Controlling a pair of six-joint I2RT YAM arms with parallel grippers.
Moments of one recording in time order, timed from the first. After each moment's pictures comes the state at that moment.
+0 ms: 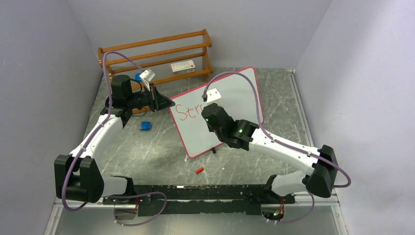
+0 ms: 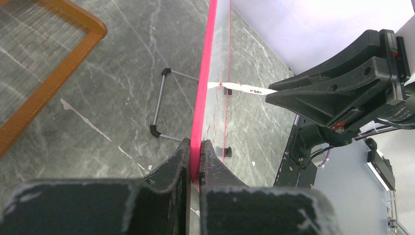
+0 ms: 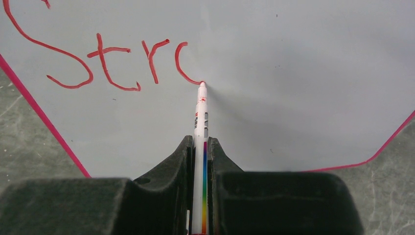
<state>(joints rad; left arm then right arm) -0.14 1.29 0.94 -0.02 0.97 -0.25 1.02 1.33 1.13 -0.43 0.61 0.26</state>
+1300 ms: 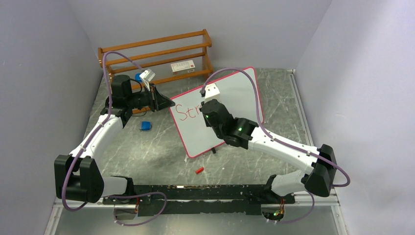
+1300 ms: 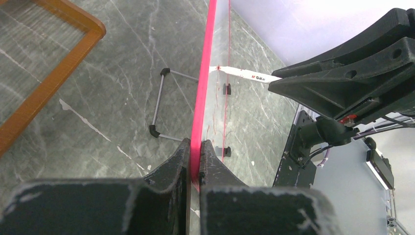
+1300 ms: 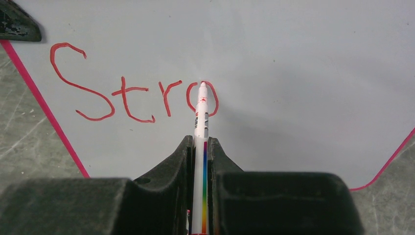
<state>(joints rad) -0.14 1.29 0.94 -0.02 0.98 -0.25 1.02 1.34 1.16 -0.34 0.63 0.20</state>
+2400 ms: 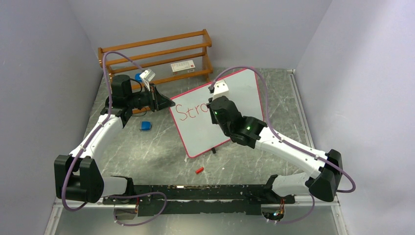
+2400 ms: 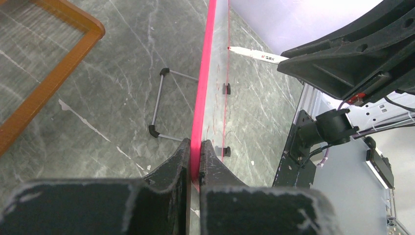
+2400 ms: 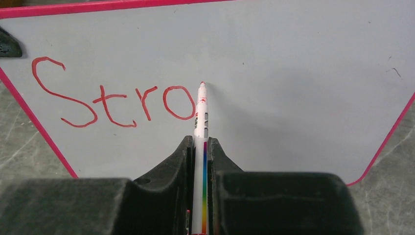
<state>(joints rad) -0.14 1.29 0.94 -0.03 0.98 -0.25 0.96 1.27 1.14 -0.35 0.60 0.20</state>
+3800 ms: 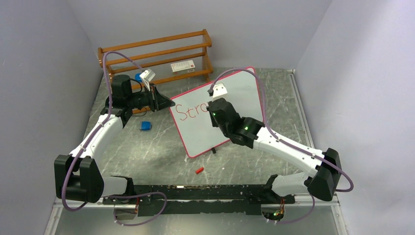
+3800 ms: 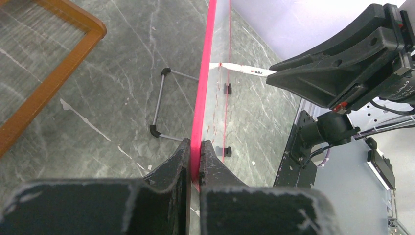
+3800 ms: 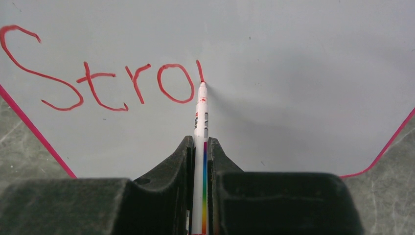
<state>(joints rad) -0.14 1.29 0.94 -0.03 0.97 -0.25 0.95 1.29 1.11 -0.37 0.56 0.23</state>
